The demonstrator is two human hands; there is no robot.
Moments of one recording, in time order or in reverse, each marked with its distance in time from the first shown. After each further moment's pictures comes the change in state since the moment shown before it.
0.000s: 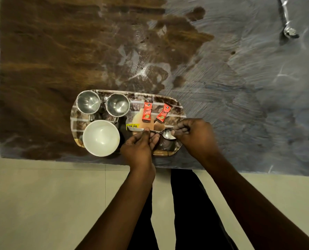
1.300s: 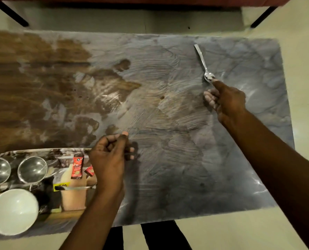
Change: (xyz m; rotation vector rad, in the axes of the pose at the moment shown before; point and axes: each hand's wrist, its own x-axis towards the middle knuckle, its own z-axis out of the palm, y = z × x) left_hand -0.039 -0.009 0.166 0.308 -0.235 0.370; right_hand 0.177 0.064 -0.274 1.016 0.537 0.323
